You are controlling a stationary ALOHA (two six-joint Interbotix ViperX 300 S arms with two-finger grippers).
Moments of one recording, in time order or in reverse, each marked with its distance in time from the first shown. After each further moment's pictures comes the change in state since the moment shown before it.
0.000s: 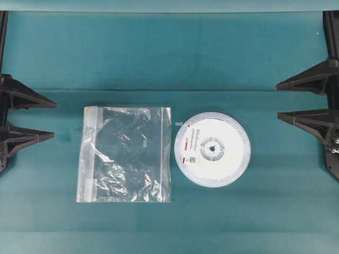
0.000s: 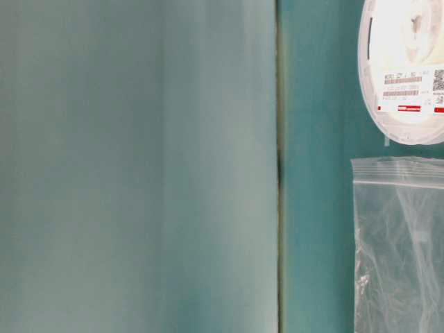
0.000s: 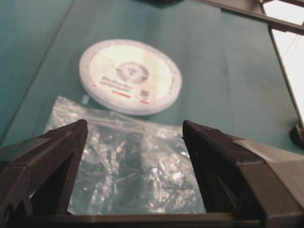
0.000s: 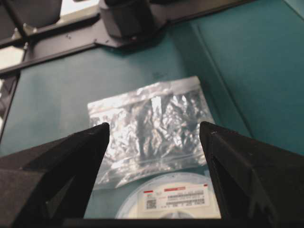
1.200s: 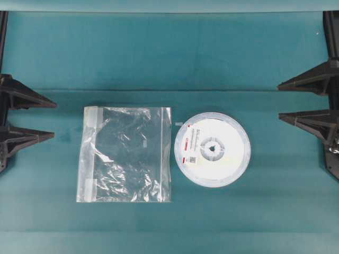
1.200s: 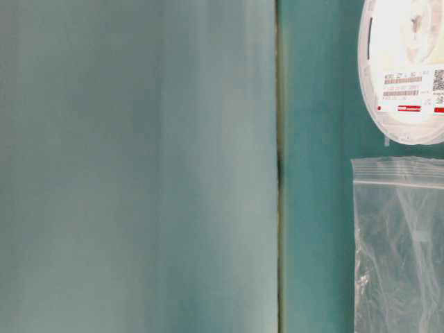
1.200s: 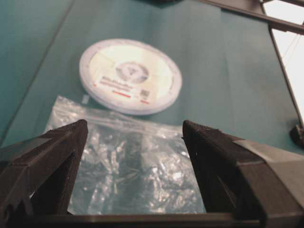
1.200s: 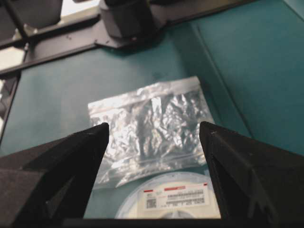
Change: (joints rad) left arm 0.000 0.002 0.000 0.000 0.000 0.000; right arm 0.000 -0.018 0.011 0.000 0.000 0.000
